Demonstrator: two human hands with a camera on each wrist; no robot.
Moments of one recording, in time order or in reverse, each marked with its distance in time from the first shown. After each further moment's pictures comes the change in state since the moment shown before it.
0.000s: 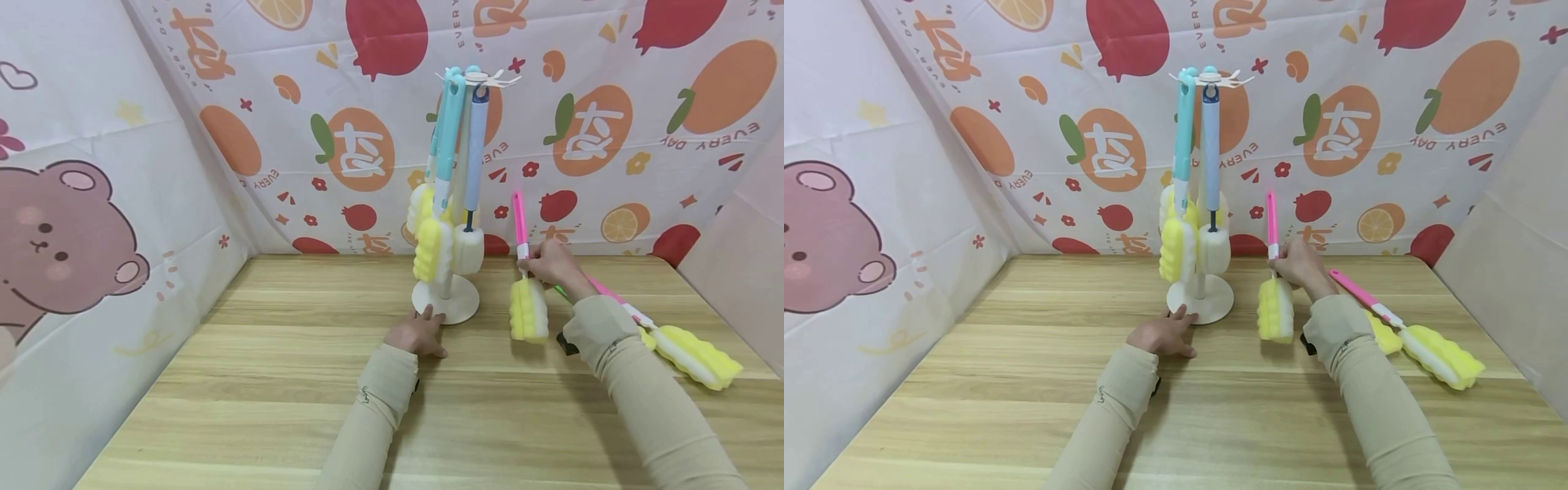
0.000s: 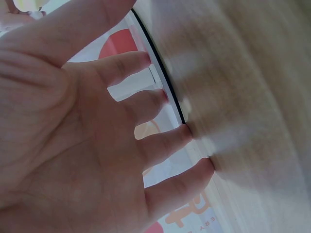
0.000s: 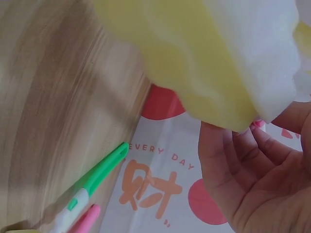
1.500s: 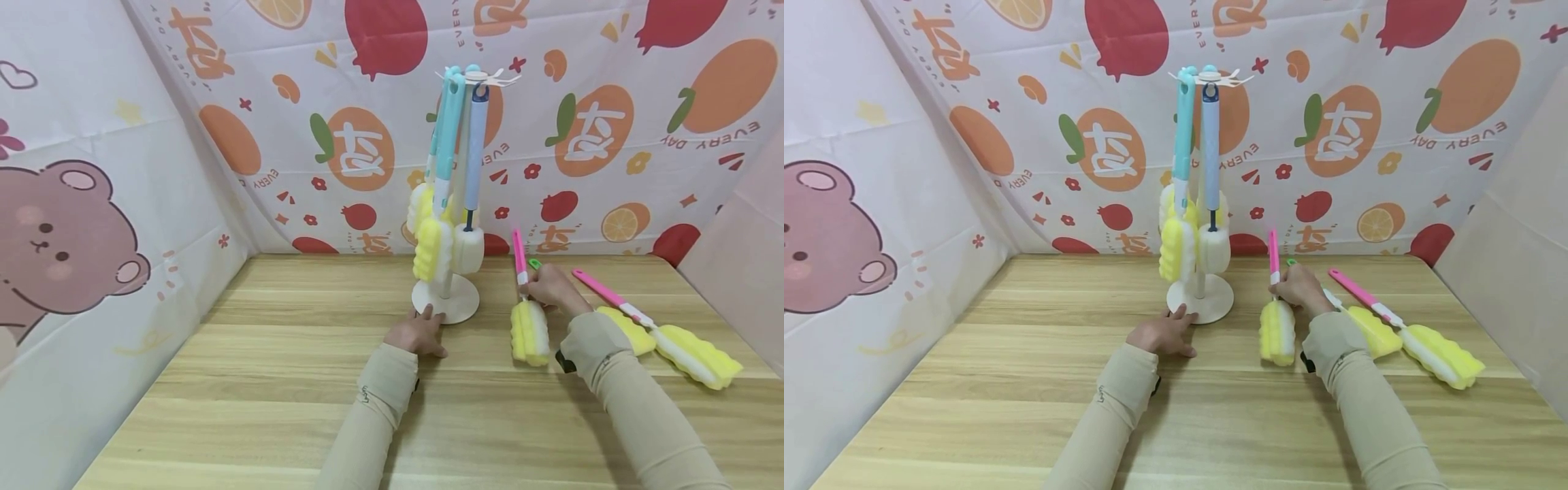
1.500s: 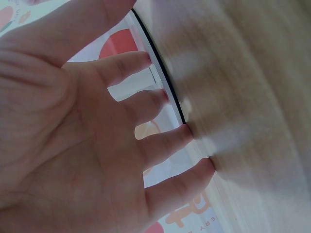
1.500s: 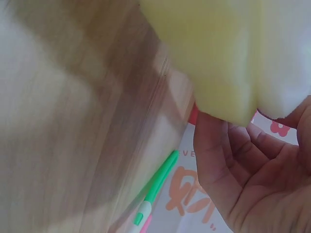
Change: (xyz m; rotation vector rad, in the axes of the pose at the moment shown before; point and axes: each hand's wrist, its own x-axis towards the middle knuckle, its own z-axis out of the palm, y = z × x) left_hand 0.000 -0.001 0.000 0.005 -0.004 0.010; right_hand -0.002 0.033 0.027 0.036 -0.128 0.096
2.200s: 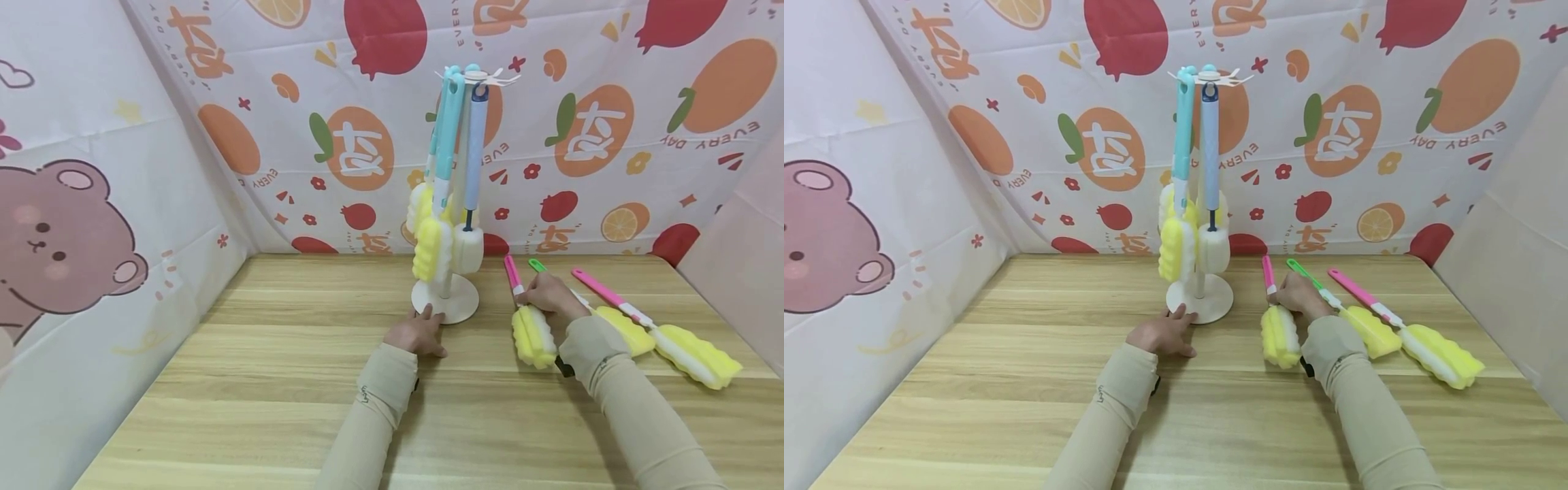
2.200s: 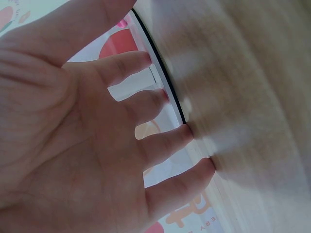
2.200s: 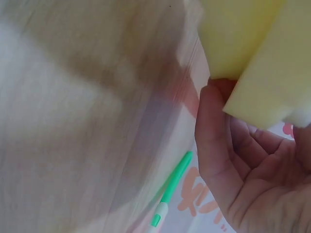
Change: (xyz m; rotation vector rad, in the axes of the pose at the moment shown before) left_hand 0.000 0.001 0.000 -0.015 -0.005 -0.011; right_hand 0.000 0.008 0.010 0.050 -0.050 0.033
